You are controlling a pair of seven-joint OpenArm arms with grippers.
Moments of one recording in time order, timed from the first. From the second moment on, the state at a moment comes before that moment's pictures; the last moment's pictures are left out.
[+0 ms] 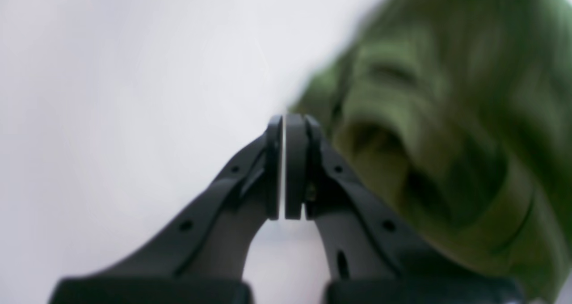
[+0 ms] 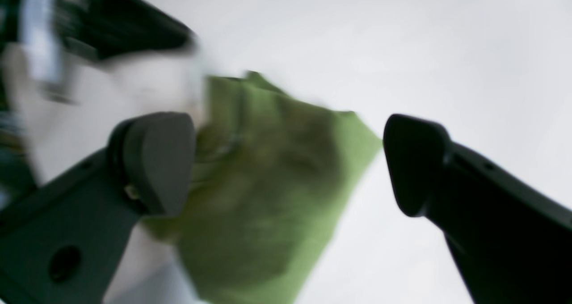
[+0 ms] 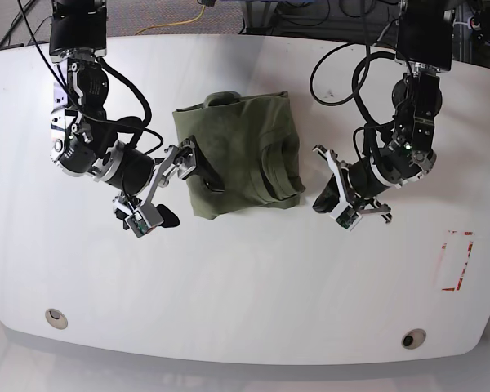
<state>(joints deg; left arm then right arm) -4.8 -16.3 6.4 95.9 -16.8 -34.9 39.3 2.2 19.8 -0.2 108.2 43.8 27.5 -57.7</state>
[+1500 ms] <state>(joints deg) 2.5 -8.0 18.7 82.5 -19.6 -35.3 34.9 8.9 10.6 -1.5 70.1 12.9 37.3 -26.9</state>
